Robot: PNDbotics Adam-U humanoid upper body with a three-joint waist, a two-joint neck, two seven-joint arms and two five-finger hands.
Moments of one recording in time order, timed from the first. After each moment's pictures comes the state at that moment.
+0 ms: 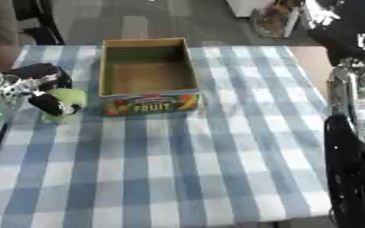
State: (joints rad) left arm -0.81 0.53 -0.16 -1.01 -0.85 -0.23 -0.54; right arm -0.62 -0.03 -0.15 -1.70 0.02 -0.20 0.08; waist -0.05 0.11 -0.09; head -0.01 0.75
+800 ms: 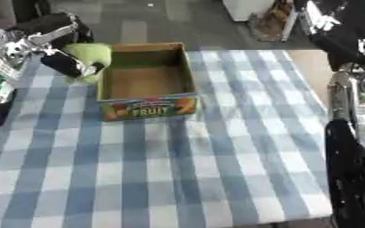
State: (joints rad) left arm -0.90 0.49 -0.19 -1.13 -0.72 -0.20 -0.43; right arm -0.62 -0.02 -0.15 -1.70 0.02 -0.20 0.08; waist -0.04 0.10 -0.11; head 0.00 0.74
